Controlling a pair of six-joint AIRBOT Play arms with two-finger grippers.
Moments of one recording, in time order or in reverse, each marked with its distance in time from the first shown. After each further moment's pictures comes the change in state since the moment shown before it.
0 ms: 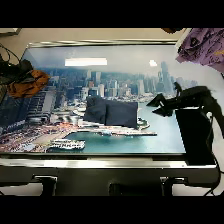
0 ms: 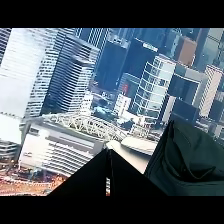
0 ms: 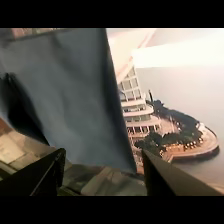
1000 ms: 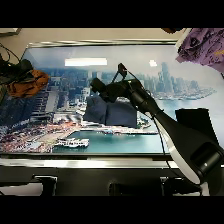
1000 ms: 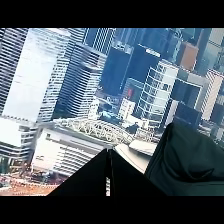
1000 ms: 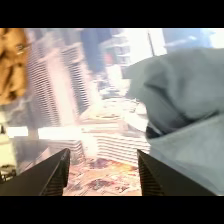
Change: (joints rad) left arm 0.000 0.000 0.000 0.000 0.007 0.003; right arm 0.782 -0.087 0.472 -0.432 0.533 0.909
